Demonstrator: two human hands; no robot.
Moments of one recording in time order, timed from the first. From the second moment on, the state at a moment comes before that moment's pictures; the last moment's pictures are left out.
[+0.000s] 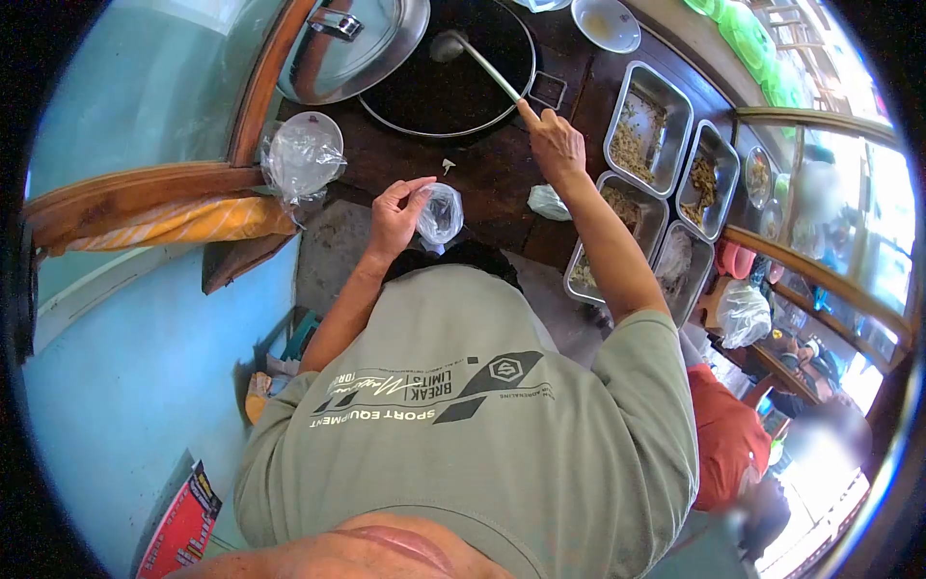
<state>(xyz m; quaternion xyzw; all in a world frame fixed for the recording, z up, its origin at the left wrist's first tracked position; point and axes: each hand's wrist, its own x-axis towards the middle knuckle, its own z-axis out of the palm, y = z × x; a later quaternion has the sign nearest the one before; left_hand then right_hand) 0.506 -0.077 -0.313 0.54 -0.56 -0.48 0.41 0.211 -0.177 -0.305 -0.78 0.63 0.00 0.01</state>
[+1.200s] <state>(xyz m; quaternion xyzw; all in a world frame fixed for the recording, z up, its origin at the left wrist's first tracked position) 0.501 -0.099 -0.348 0.55 -0.63 -0.51 0.21 0.249 -0.015 -0.284 -0.60 0.71 -0.35 0.13</state>
